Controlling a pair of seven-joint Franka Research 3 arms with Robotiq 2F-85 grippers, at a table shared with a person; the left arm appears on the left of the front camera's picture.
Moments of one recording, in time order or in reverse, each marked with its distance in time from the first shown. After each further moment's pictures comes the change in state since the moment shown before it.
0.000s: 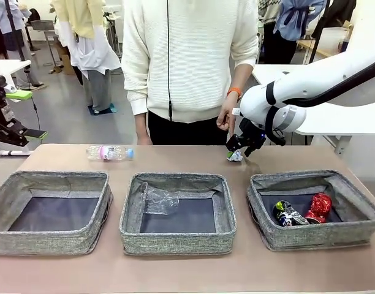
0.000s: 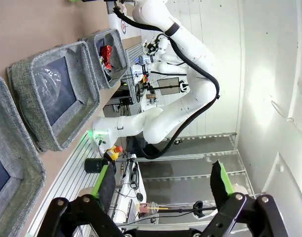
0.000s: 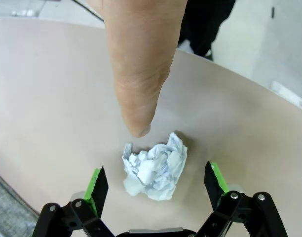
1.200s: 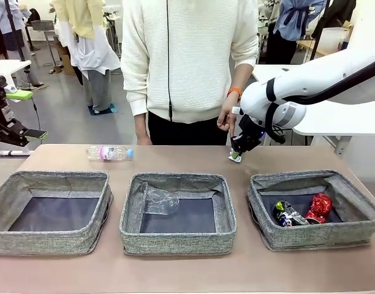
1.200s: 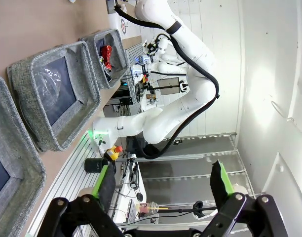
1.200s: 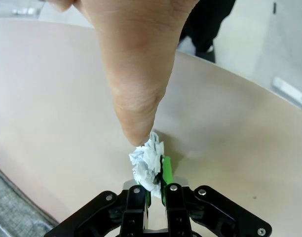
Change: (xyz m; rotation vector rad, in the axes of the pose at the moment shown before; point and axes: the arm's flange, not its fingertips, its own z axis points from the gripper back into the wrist) left arm 0.000 0.000 0.000 0.000 0.000 0.000; right arm 0.007 0.000 0.005 0.011 0.026 -0.015
